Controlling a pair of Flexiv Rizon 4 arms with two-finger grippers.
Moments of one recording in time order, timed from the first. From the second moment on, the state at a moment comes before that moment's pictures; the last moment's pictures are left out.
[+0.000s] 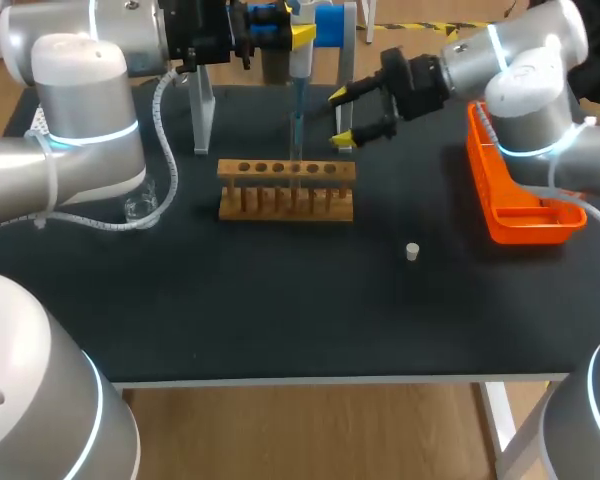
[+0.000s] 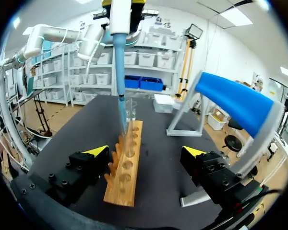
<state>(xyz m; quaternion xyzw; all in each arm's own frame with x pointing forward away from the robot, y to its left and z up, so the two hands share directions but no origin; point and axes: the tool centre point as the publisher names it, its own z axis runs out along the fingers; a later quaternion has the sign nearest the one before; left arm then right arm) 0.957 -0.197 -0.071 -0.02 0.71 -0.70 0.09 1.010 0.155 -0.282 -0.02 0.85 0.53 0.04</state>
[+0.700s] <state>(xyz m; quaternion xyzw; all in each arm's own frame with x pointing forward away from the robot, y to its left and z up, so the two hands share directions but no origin) 0.957 -0.197 -0.071 -0.02 0.71 -0.70 0.09 0.990 0.095 -0.148 0.05 0.77 0.63 0.07</state>
